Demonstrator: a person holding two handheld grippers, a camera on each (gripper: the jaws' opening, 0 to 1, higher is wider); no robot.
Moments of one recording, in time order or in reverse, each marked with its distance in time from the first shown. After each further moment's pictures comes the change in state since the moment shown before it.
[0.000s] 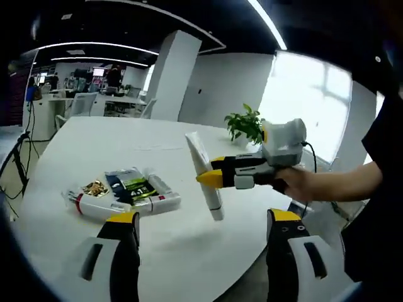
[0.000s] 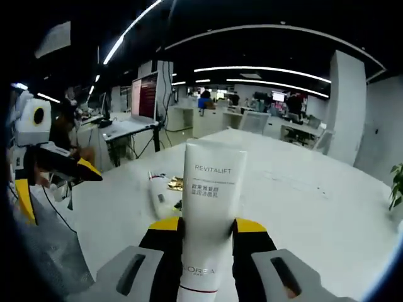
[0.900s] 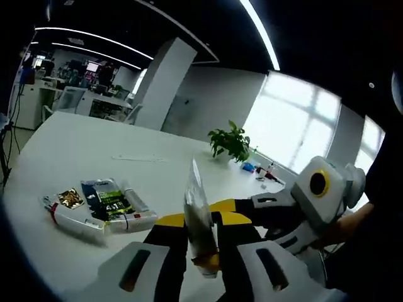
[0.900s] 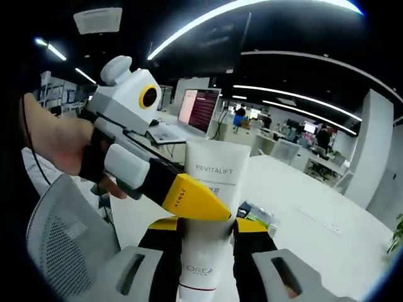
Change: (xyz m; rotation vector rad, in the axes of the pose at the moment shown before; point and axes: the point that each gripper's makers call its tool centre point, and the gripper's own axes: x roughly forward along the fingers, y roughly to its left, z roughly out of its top) left arm 0.020 -0.006 0.022 -0.029 -0.044 -0.068; right arm -0.036 0.098 0.028 -0.190 -0.082 0.131
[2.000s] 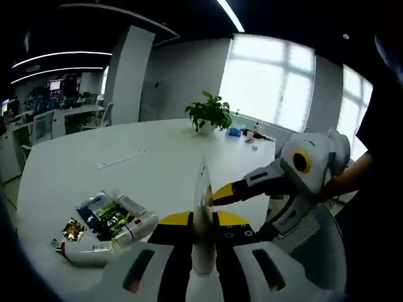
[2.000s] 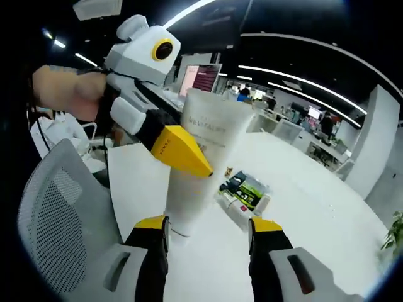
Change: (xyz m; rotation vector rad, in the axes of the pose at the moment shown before) left arm 0.018 -0.011 -0.010 0.295 0.199 -0.124; right arm -0.027 -0.031 -0.072 0.018 0.196 -0.020
